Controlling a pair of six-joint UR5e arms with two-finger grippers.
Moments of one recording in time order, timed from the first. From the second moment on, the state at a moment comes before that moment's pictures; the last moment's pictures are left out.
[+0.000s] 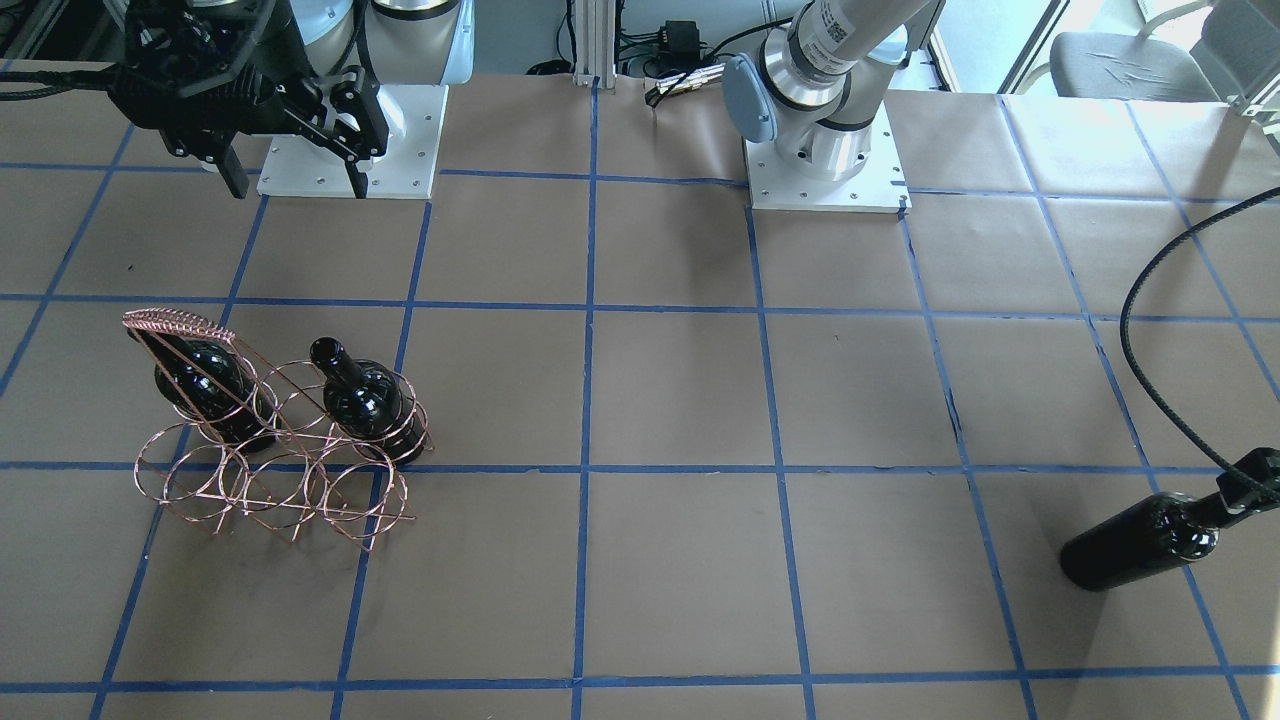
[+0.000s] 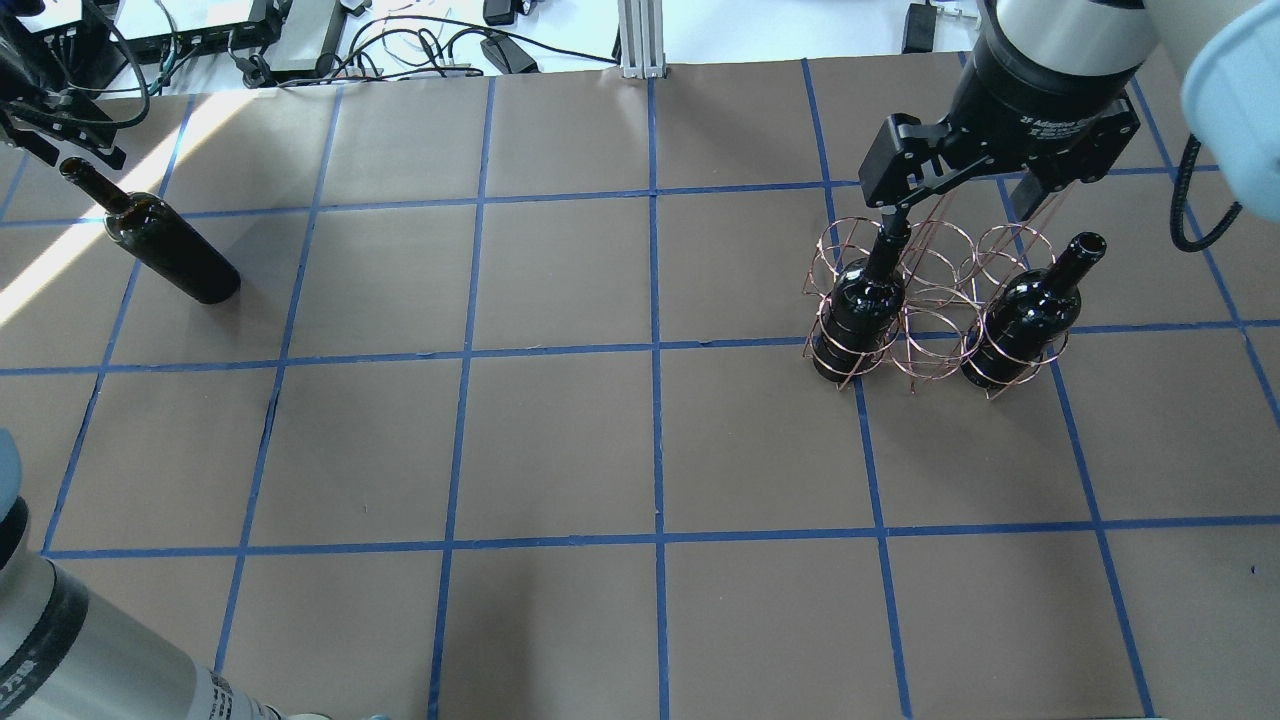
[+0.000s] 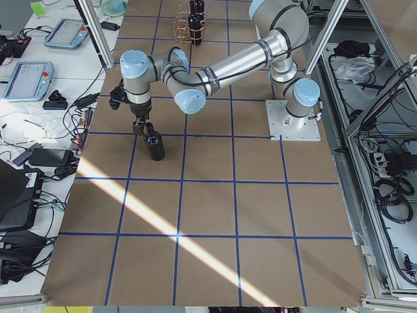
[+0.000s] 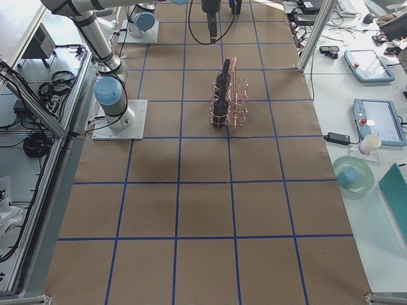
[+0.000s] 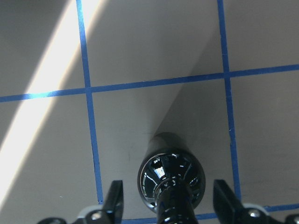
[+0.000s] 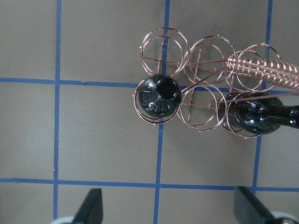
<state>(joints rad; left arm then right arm) -1.06 -2.04 -1.24 -1.31 1.53 0.61 1.62 -1.65 1.54 -1.53 -1.59 -0.01</state>
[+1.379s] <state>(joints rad) -1.11 -1.96 -1.28 -1.40 1.54 0.54 1.63 -1.65 1.54 -1.53 -1.57 0.00</state>
